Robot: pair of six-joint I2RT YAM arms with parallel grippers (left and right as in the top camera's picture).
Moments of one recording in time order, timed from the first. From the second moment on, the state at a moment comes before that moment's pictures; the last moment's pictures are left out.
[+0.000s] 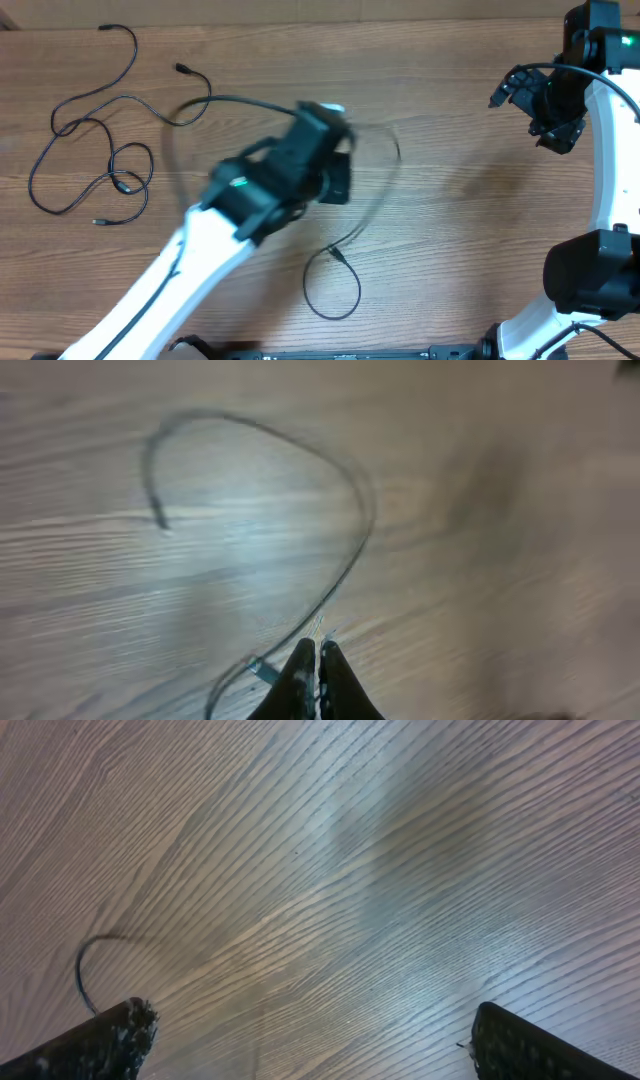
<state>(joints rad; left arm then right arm) -0.66 1.39 1.47 -0.99 0.00 -0.60 -0.16 1.86 1.94 -1.47 -0.12 0.51</state>
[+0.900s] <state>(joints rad) -0.81 1.75 1.47 -0.99 0.09 -0.28 -0.16 1.86 1.94 -1.46 -0.12 0.51</state>
